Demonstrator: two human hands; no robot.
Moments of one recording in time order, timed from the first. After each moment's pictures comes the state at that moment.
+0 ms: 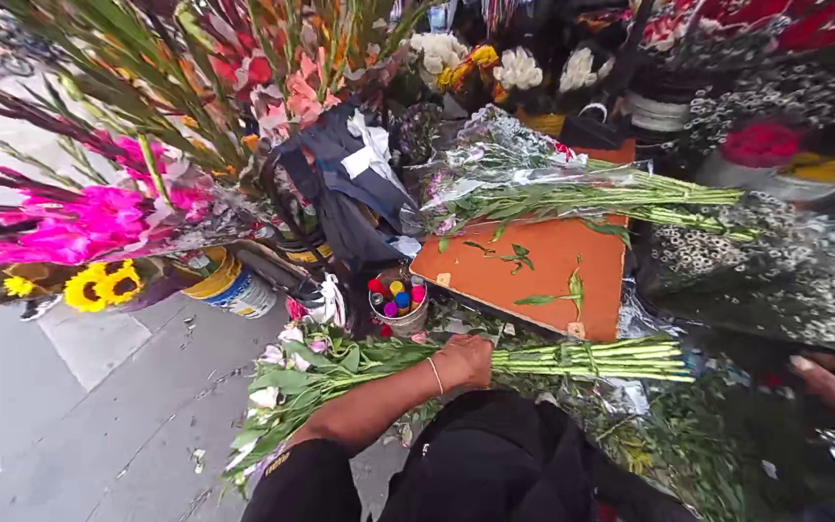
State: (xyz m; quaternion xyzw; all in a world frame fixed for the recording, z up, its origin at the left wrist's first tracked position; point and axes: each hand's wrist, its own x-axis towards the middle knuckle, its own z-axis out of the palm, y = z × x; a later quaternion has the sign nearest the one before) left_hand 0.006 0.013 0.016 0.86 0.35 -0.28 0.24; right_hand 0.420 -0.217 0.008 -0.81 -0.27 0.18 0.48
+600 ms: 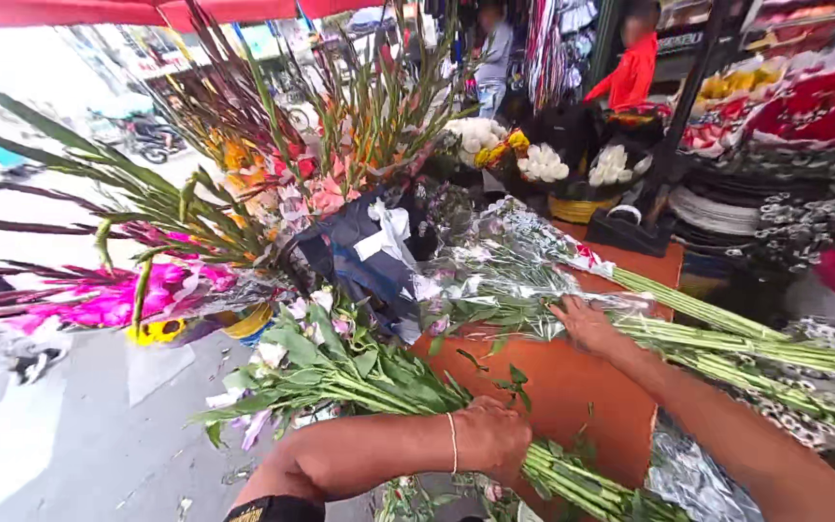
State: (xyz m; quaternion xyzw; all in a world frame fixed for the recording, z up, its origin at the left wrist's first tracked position) left_hand 0.164 0.117 0.117 0.86 0.31 -0.35 0.20; right_hand 0.436 0.260 -0.030 -0.60 -0.80 0.06 -0.02
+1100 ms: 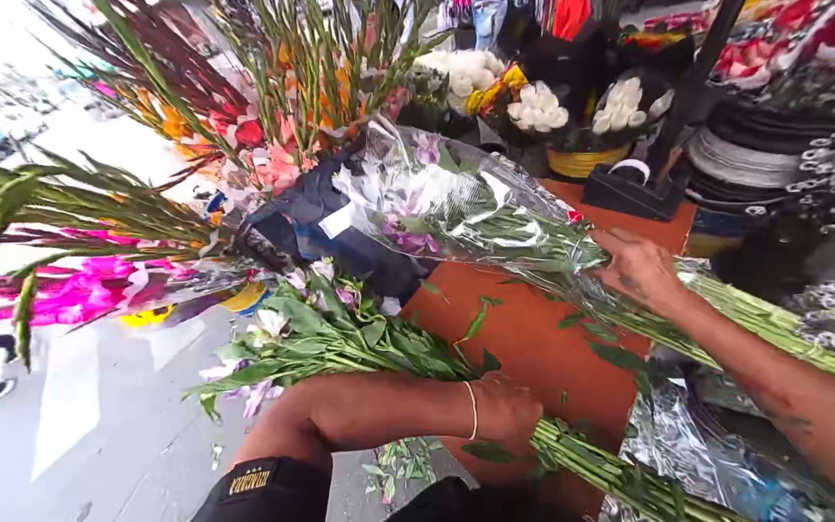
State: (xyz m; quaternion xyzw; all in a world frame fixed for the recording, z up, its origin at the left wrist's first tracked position) left_hand 0.254 0.173 0.092 0.86 0.25 -0.38 0.25; right_hand 0.514 0.269 0.069 -0.61 -0.75 0.06 0.26
